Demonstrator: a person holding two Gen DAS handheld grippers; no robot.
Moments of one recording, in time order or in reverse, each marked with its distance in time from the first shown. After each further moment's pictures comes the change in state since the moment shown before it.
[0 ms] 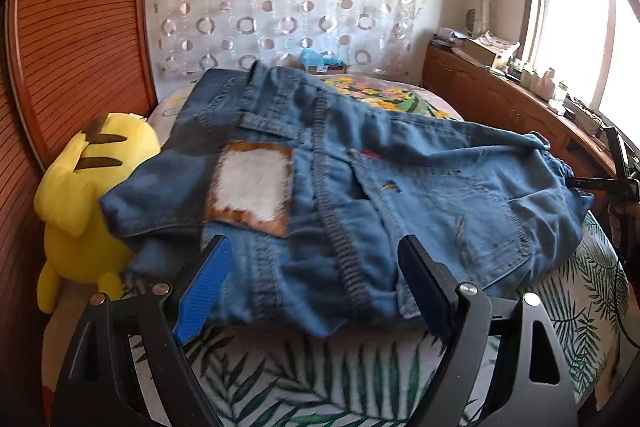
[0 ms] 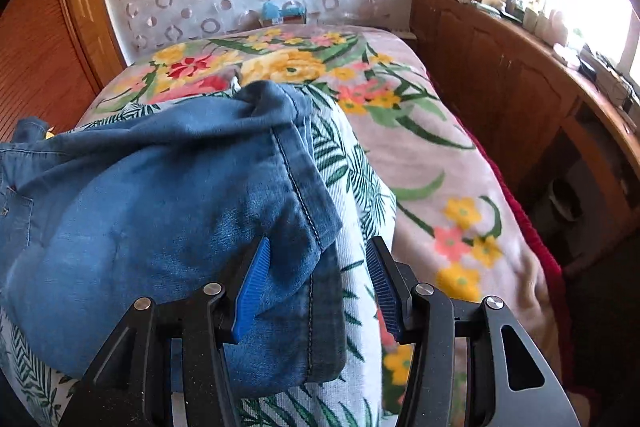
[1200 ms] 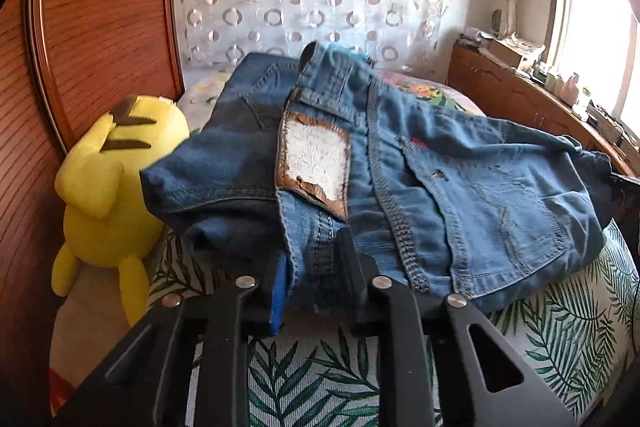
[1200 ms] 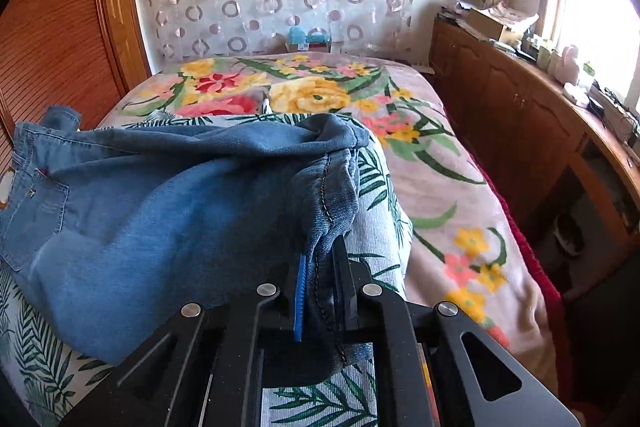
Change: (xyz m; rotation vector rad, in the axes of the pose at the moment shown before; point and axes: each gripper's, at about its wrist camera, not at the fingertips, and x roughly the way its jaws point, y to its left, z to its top) left arm 0.004 0.022 -0.010 -0.027 0.011 0.075; right arm -0.030 0.011 -0.013 -0.093 -0.135 0.016
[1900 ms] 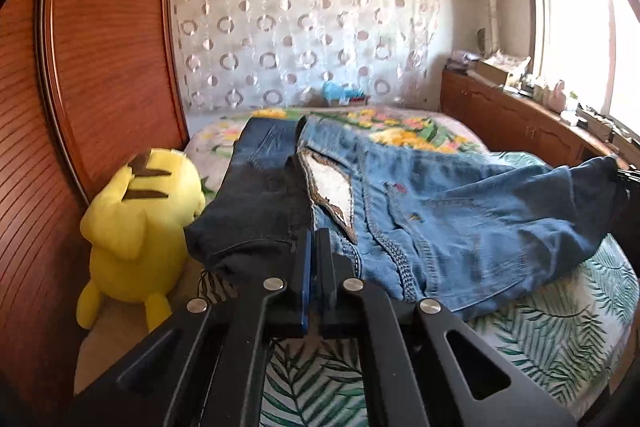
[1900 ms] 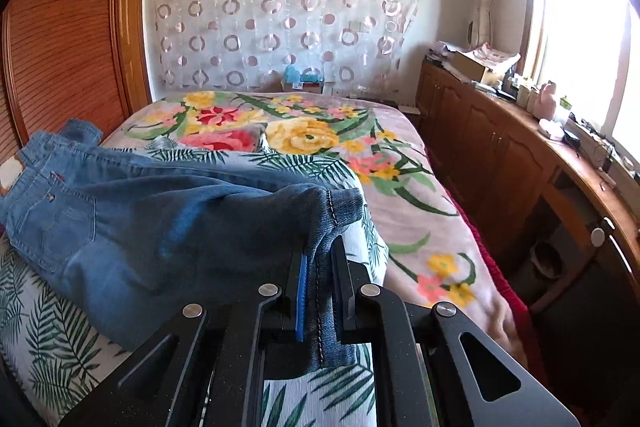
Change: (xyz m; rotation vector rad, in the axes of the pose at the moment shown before) left arm -0.045 0.002 0.014 0.057 -0.118 0.022; right arm -0.057 0.012 -0.038 -0.058 -0.114 -0.055
